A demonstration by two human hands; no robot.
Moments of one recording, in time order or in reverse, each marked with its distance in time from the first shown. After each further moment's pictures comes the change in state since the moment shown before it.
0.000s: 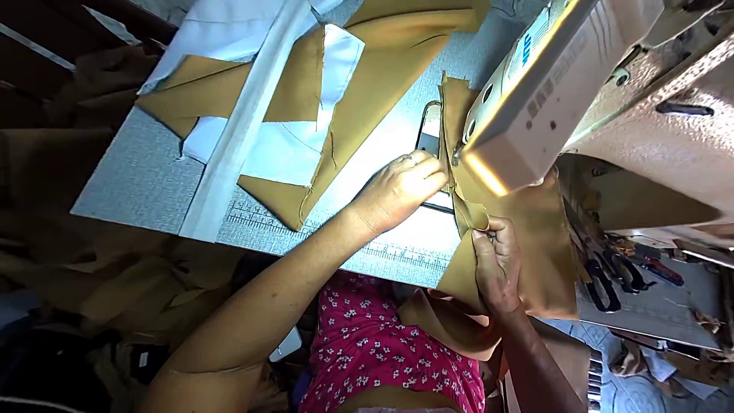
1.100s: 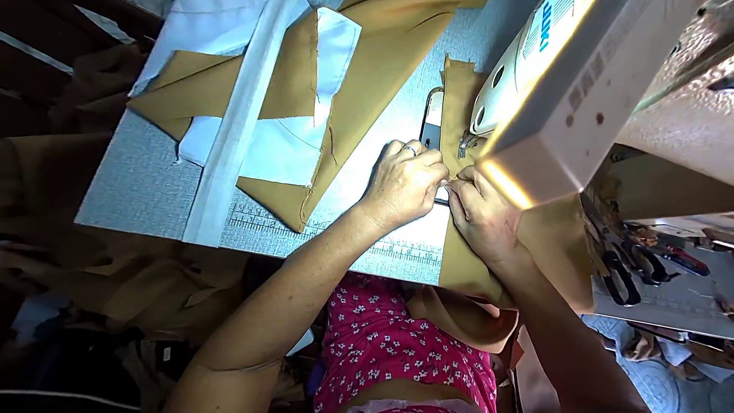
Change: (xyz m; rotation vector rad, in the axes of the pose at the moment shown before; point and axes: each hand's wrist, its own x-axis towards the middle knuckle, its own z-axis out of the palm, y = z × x) left_hand 0.000 0.002 0.005 0.050 -0.099 -0.202; right_hand 0.057 0.010 0.024 -0.771 -0.087 -0.490
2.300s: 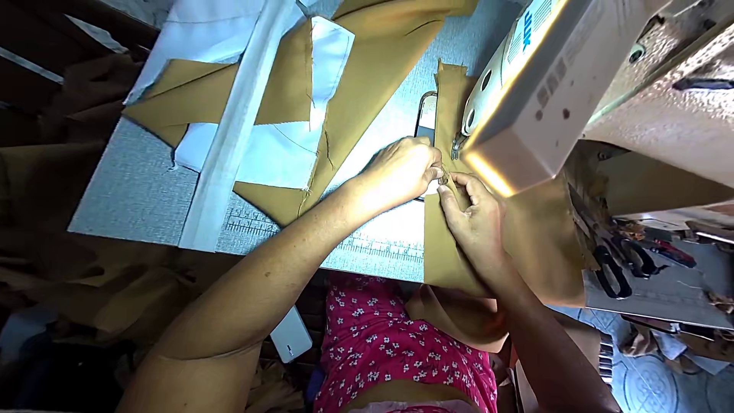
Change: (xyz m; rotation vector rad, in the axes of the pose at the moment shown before) left_hand 0.037 -0.004 -0.032 -0.173 -0.443 -0.181; right_hand -0.001 -0.022 -0.008 0.374 -0.052 0.455
